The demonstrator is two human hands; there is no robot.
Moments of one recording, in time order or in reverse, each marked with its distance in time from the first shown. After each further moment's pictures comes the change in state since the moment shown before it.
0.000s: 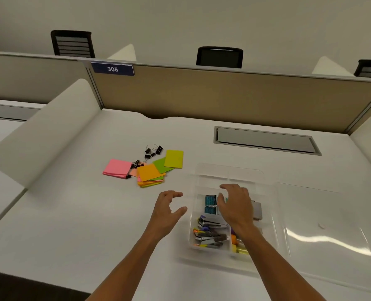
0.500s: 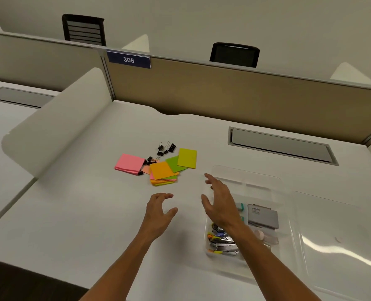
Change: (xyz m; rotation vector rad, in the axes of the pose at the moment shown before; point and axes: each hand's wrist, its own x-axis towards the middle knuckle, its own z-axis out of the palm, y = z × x) left_hand 0.014 -0.056 -0.044 0.064 0.068 -0.086; right_hand 0.005 -0.071 0.037 0.244 -0.218 -0.214
